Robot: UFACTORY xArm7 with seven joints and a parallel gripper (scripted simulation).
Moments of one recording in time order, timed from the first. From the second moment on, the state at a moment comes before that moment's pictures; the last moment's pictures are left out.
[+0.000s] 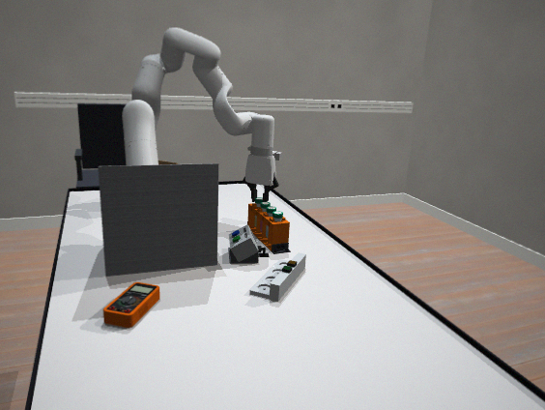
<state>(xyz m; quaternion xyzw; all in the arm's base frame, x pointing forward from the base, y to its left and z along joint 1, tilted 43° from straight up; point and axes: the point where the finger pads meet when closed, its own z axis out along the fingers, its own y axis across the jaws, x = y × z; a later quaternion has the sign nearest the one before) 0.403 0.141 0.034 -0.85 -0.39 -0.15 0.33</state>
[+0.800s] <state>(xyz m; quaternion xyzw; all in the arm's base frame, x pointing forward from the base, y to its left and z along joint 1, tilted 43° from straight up) 0.403 0.141 0.034 -0.67 -0.65 -0.24 0.26</state>
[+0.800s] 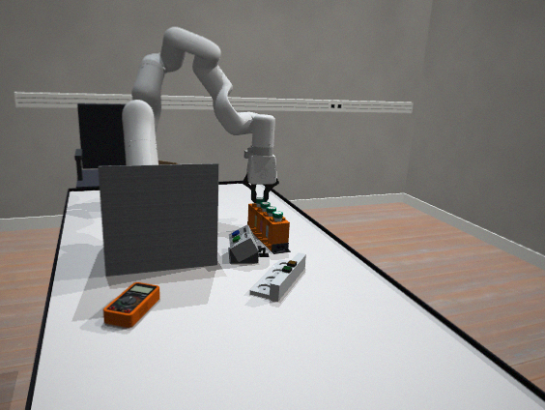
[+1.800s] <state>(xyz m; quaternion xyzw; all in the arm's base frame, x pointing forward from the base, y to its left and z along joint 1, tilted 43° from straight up) 0.402 0.140 0.033 -0.32 -0.87 -0.34 0.13</state>
